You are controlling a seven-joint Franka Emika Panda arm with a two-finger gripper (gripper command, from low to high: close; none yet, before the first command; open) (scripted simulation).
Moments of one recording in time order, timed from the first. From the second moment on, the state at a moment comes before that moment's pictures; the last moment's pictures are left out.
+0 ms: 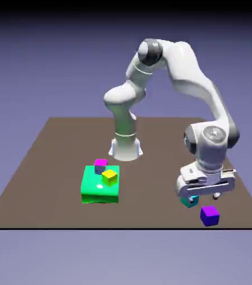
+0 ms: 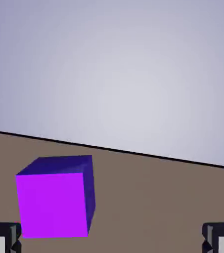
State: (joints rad) arm 0.96 0.67 -0.52 -1.77 0.47 2.12 0.81
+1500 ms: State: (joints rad) arm 0.77 0.74 -0.28 -1.74 0.28 2.14 0.94
